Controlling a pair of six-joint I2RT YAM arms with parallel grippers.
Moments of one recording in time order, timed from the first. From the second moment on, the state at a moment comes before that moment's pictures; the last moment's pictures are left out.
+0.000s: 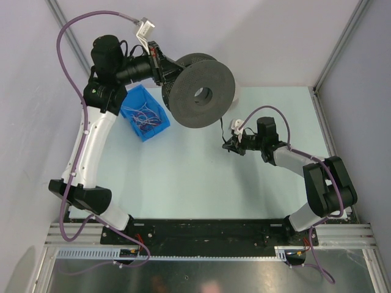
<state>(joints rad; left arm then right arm) -0.29 1.57 2.01 -0.43 0.88 -0.35 0.32 1.56 0.80 0.27 -0.87 -0.53</state>
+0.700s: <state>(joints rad) -0.42 1.61 1.80 -0.43 -0.14 -0.45 0.66 1.21 0.80 0.06 -0.73 -0.65</state>
